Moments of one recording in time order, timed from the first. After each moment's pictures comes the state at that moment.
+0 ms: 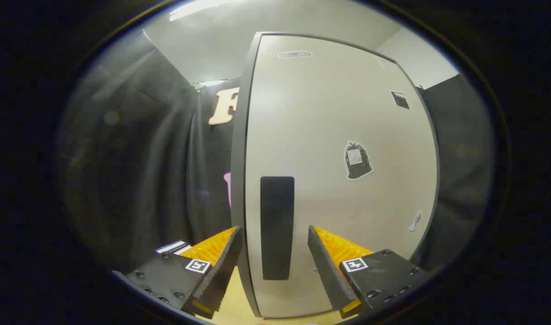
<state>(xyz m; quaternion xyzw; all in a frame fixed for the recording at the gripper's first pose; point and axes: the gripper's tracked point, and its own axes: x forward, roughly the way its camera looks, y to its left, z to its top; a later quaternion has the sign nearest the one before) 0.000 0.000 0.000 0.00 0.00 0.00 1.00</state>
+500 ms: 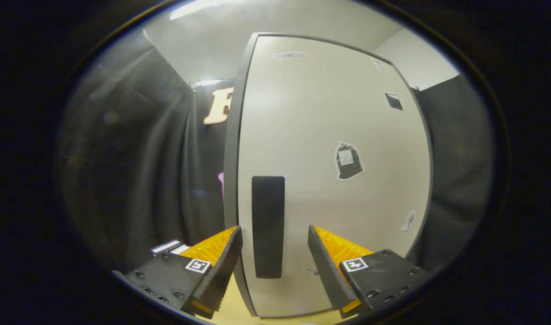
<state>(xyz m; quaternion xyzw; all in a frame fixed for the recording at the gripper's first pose) -0.004 -0.009 0.003 0.00 -0.01 -0.02 1.00</state>
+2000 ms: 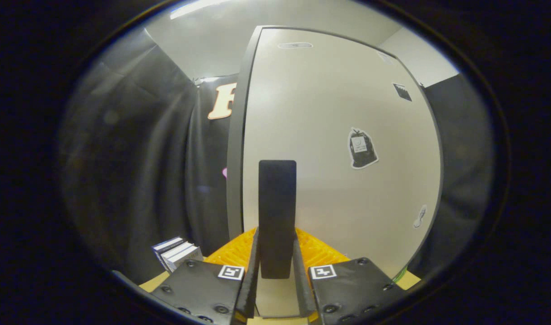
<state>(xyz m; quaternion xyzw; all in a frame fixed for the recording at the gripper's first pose) 0.006 0.000 -0.015 0.00 0.01 0.00 1.00</state>
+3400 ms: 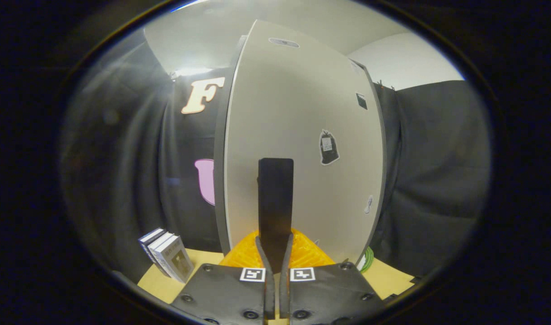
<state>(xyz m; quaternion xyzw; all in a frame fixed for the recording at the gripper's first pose) -0.070 -0.028 -0.010 -0.01 0.04 -0.10 0.99</state>
